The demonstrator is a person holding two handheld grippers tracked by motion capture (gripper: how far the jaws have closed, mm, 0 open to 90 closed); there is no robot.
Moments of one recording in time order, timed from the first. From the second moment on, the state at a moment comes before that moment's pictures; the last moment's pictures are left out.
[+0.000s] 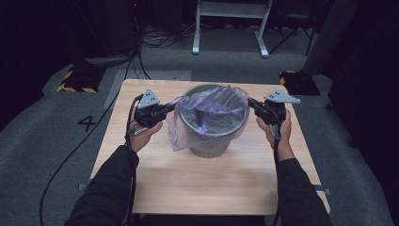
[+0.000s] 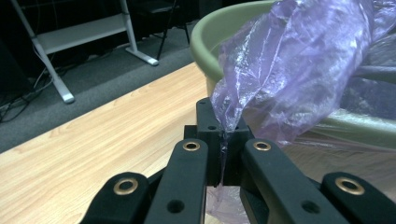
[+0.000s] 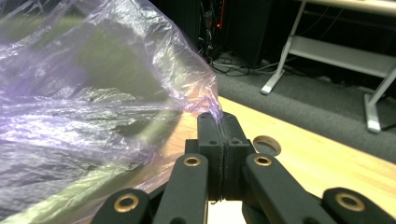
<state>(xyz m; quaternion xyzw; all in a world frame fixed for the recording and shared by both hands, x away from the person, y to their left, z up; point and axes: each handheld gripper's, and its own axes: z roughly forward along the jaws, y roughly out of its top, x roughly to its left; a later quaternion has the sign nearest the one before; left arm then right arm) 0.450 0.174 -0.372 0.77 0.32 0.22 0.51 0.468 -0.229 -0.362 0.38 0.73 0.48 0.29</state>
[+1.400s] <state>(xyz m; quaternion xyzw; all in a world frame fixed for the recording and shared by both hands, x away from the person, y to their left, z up) 0.505 0.153 -0.422 0.78 0.40 0.14 0.47 0.510 -0.222 -0.422 0.44 0.77 0.43 0.18</state>
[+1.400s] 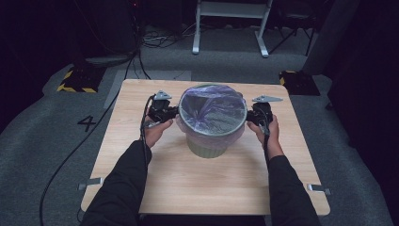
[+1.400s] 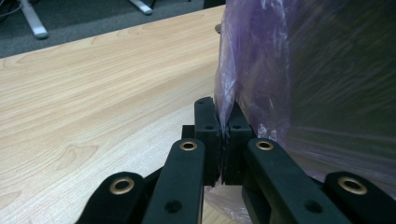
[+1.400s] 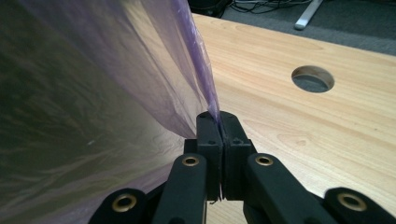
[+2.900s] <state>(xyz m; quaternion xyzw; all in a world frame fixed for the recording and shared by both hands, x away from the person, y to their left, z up) 0.466 0.198 -0.439 0.76 0.40 0.17 0.48 0.480 -0.273 -0.438 0.43 0.76 0.46 0.18</state>
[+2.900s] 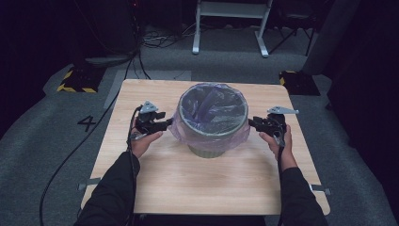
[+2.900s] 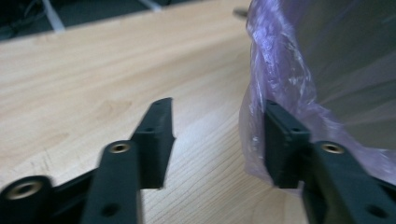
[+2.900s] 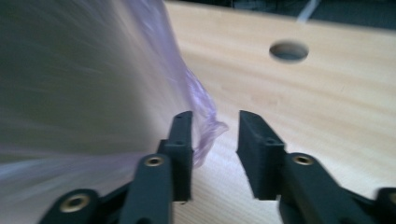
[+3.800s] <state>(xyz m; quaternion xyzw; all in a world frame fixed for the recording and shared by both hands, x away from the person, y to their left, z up) 0.392 0.167 -0.420 0.82 0.22 0.15 0.50 0.408 -0.237 -0.409 0.20 0.82 0.50 0.20</state>
